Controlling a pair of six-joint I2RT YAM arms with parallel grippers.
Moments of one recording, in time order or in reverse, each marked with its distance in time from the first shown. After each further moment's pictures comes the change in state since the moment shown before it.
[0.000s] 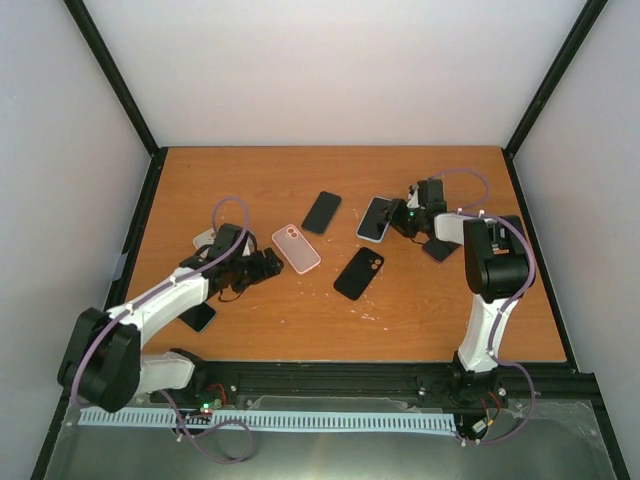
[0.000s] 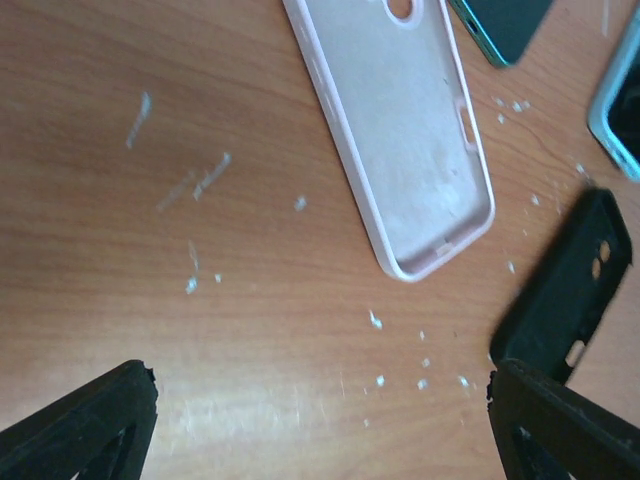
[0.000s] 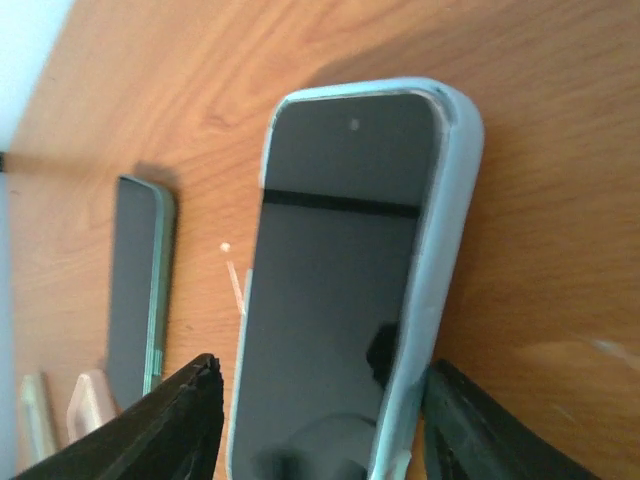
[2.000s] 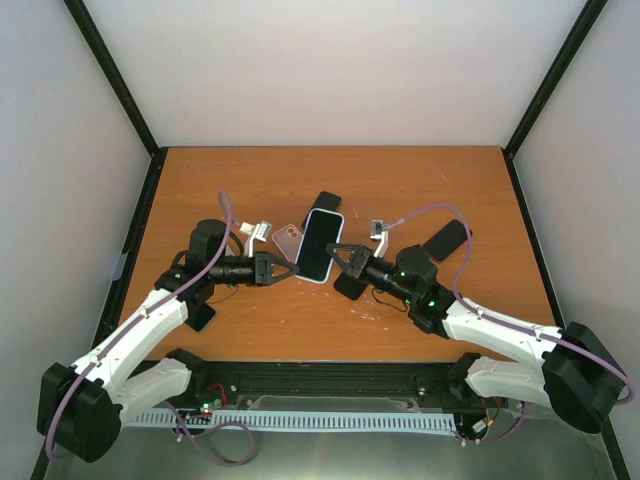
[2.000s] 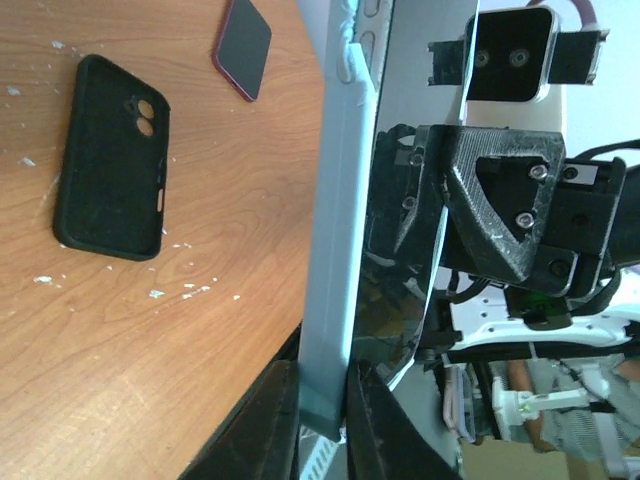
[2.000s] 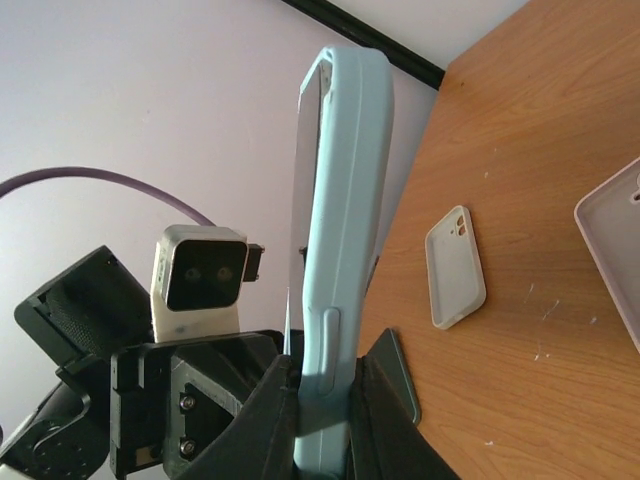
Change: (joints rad) left arm -0.009 -0.235 0.016 0.172 0.660 0.068; right arm 0.666 -0.871 -0.591 0.453 0.287 0.369
